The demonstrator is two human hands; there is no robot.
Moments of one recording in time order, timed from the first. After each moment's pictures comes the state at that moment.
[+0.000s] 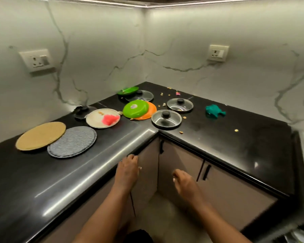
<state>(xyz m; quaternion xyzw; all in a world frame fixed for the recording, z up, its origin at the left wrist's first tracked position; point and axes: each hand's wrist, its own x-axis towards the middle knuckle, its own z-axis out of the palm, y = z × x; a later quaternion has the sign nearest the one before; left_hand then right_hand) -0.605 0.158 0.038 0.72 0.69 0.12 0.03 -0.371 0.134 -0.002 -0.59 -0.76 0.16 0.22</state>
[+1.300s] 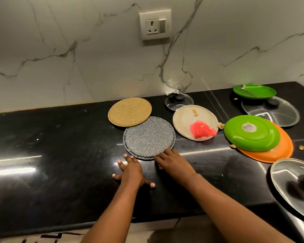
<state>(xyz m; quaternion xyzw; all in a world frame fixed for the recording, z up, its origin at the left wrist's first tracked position) -0.800 0.250 0.033 0.18 0.92 -0.02 0.33 -0.702 0.389 0.004 -0.01 -1.00 0.01 0.08</state>
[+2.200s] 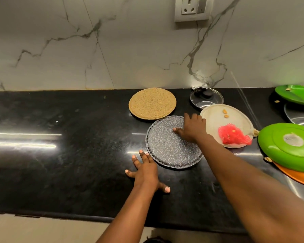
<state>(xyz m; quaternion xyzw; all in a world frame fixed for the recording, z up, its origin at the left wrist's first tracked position) -0.804 0.250 0.031 0.18 0.91 0.02 0.38 -0.824 0.475 0.014 -0.28 -0.96 0.06 -0.04</state>
